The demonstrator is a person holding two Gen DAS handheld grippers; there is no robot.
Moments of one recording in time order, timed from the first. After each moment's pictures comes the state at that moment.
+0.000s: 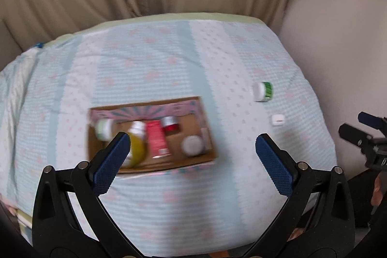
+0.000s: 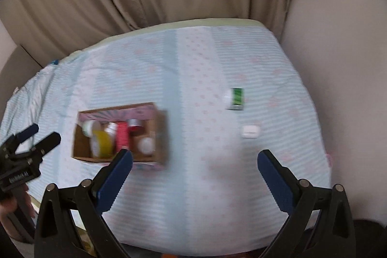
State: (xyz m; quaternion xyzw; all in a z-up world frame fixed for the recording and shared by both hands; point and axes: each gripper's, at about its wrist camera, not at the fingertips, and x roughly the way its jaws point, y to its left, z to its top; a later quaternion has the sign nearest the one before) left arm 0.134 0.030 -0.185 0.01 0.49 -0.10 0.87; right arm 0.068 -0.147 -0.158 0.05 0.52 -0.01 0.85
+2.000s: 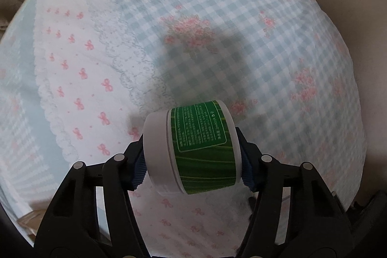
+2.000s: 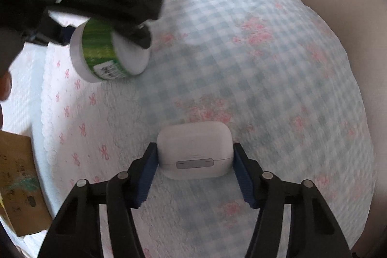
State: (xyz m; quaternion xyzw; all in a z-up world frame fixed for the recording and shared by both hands) left arm 0.363 -0.287 -0.473 0.16 0.65 -0.21 0.72; right arm 0.190 -0.284 -0.452 0.13 0.60 -0.13 0.78
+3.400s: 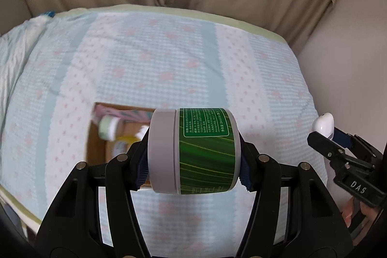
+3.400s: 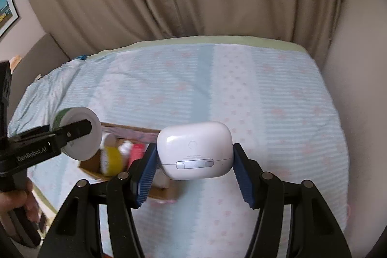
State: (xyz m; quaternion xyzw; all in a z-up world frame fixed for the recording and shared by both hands) left arm 0.188 0.115 -0.201 -0.08 0.50 -0.04 0.86; right arm 0.149 -0.083 -0.177 0.04 0.48 0.11 0.87
